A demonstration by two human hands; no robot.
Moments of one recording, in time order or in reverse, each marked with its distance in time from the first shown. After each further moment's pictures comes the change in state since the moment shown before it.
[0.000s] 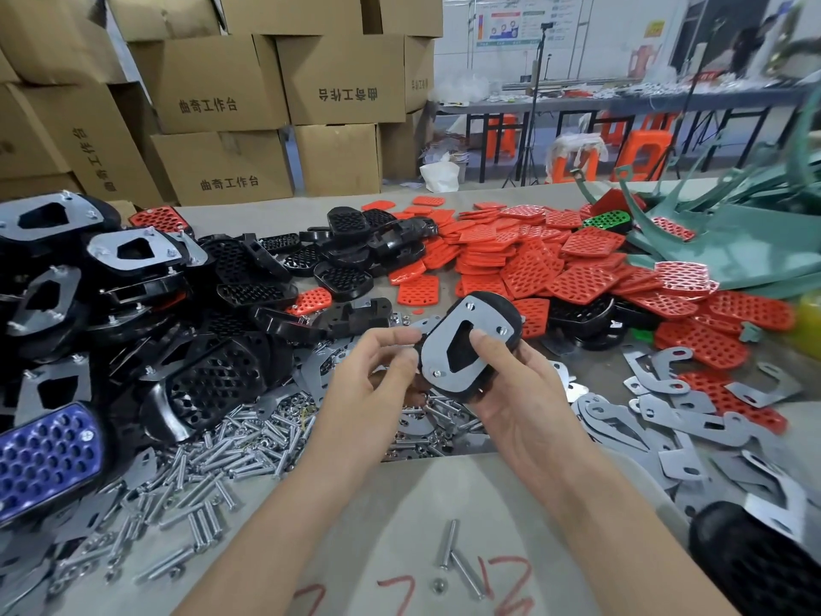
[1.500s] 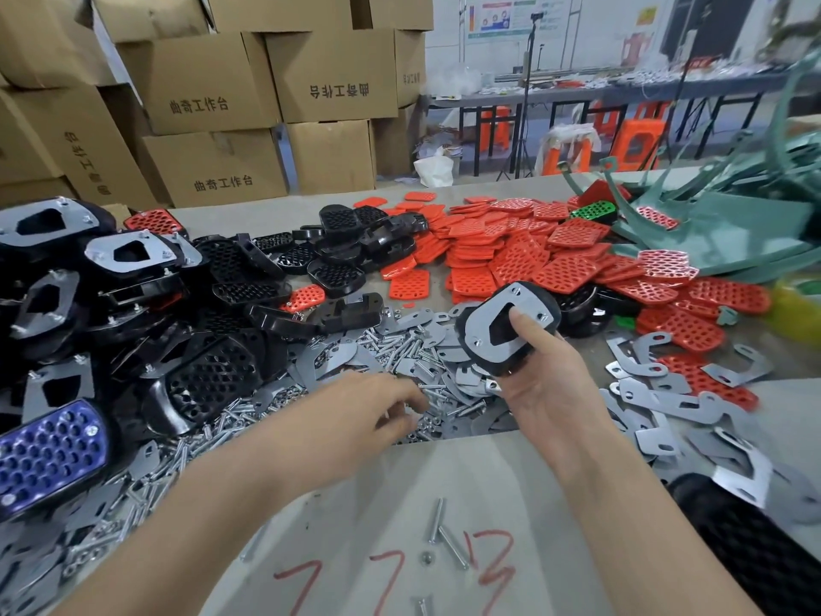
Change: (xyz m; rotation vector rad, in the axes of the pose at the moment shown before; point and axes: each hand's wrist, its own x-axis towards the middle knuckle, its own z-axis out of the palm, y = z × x) left_hand 0.000 0.022 -0.028 1.114 -0.633 0.199; right_hand 0.005 -0.023 -0.021 0.161 0.154 0.006
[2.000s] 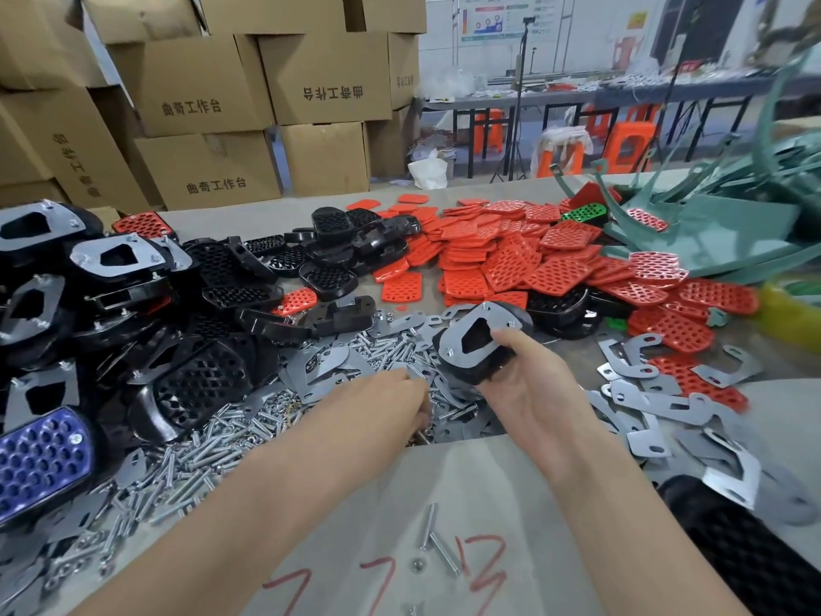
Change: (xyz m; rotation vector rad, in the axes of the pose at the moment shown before) left_hand 0.024 0.023 0.010 0.222 0.003 -0.075; right_hand 0.002 0.002 -0.001 0.003 -0.020 0.107
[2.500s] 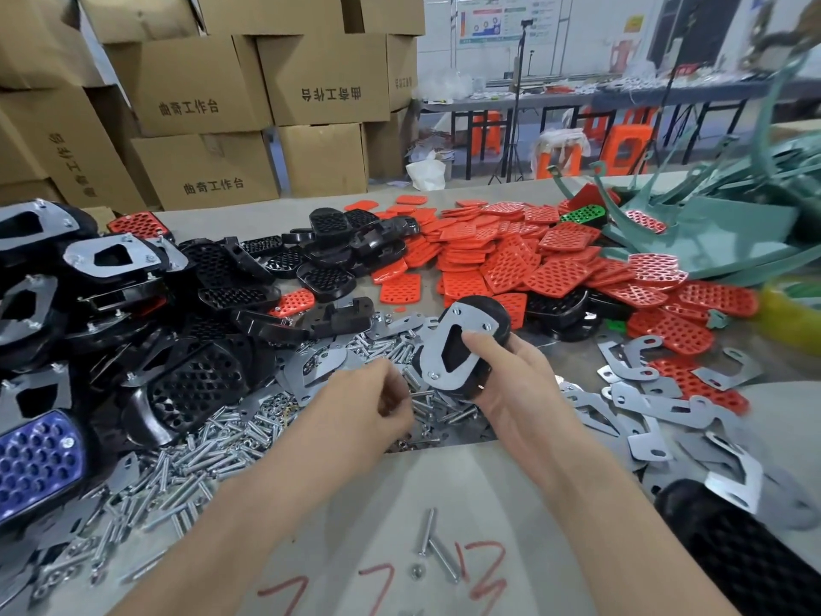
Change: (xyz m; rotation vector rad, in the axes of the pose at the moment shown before) left_hand -0.007 -0.014 0.014 -0.515 0.261 -0.188; right_hand 0.004 0.013 0.000 -0.338 -0.039 -0.129
